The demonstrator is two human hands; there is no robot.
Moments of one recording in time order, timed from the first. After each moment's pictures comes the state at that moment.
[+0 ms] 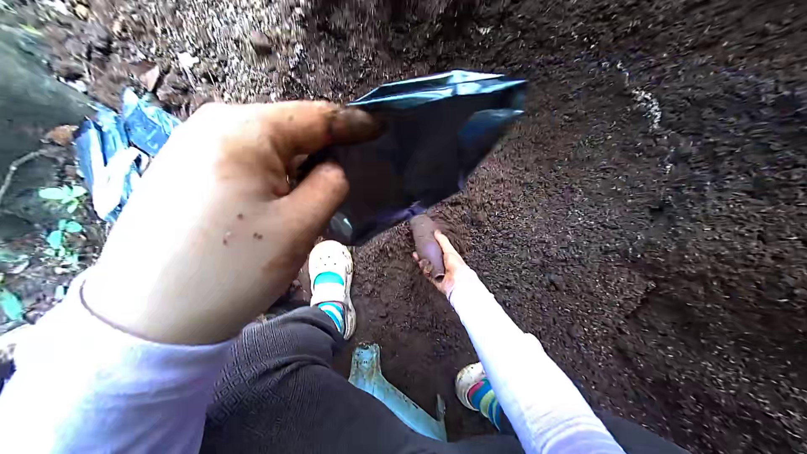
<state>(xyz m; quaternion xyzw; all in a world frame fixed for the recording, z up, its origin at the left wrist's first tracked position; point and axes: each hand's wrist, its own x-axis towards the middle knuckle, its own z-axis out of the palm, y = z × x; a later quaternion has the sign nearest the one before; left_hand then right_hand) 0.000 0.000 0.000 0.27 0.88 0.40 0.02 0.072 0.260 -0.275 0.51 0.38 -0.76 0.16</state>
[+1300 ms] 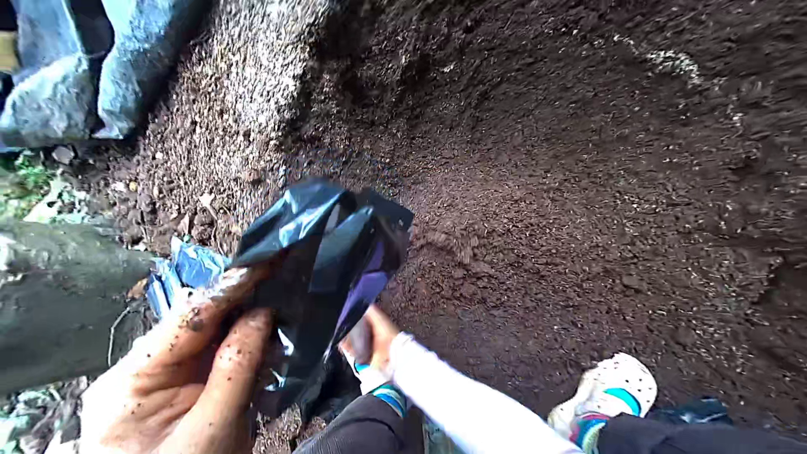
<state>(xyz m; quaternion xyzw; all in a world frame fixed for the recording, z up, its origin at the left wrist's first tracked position) -0.036 -0.009 -0.008 0.21 0.82 0.54 0.01 0.014 0.080 -0.259 0.39 0.14 -0.87 0.26</state>
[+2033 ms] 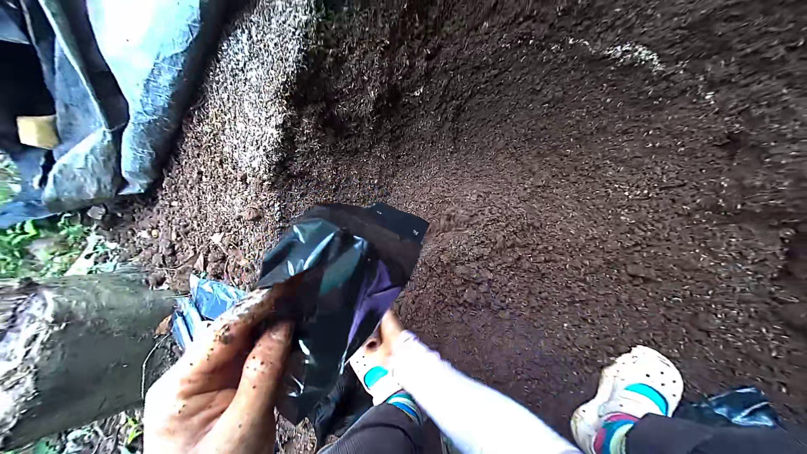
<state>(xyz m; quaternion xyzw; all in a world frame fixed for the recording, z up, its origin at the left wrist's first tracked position) -0.035 0.025 -0.004 0.25 0.77 0.58 0.02 -0.013 0.098 -0.239 0.44 0.02 -0.89 0.12</state>
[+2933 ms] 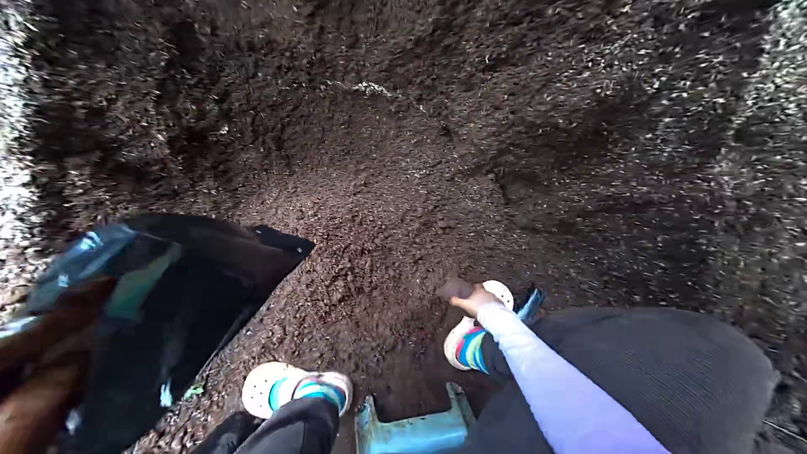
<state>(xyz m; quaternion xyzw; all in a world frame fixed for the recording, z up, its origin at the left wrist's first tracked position) -0.029 0.016 -0.021 0.39 0.72 0.54 0.19 0.315 0.377 -0.259 0.62 0.63 -0.38 0.26</state>
